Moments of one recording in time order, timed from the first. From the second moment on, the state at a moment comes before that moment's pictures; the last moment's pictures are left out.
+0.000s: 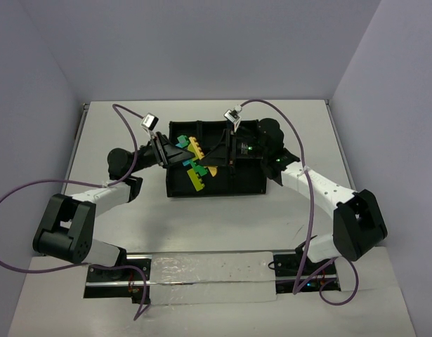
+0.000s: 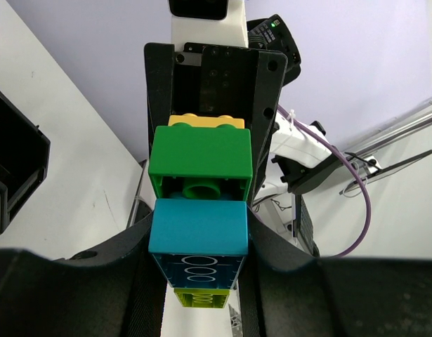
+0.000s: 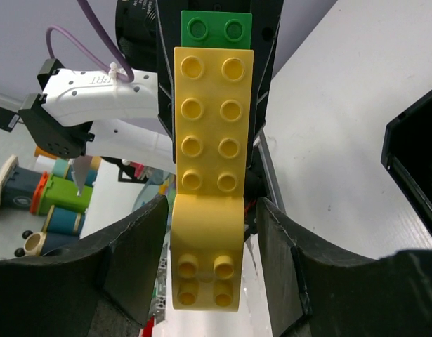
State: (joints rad) left arm -0.33 1.43 0.61 1.29 0.94 -1.49; right arm 0.52 1.40 0.96 0.41 -0.96 0.93
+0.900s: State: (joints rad) left arm -0.33 1.42 0.62 1.29 0.97 -1.40; right arm 0.48 1.36 0.92 0.22 -0.96 0.78
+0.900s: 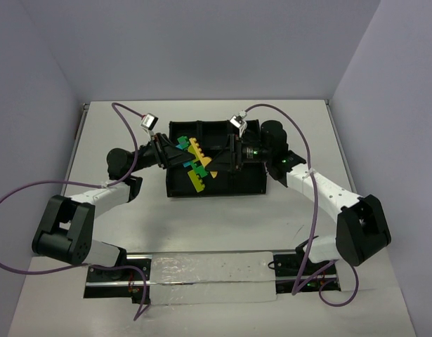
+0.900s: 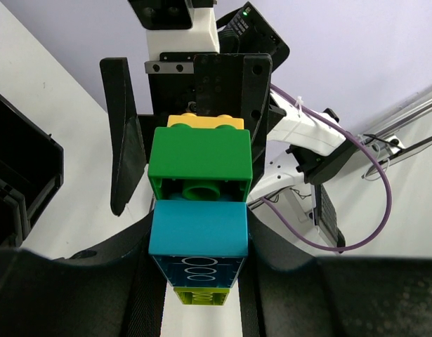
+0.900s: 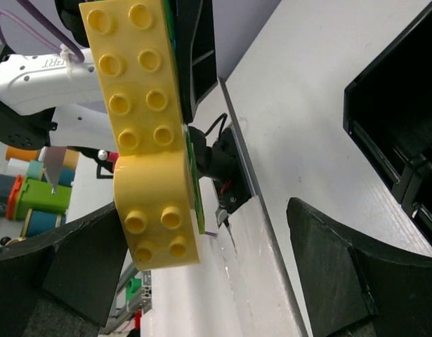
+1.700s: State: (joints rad) left arm -0.32 1.42 0.63 1.28 0.98 -1.38; right arm 0.47 1.28 0.90 0.19 -1.01 0.73
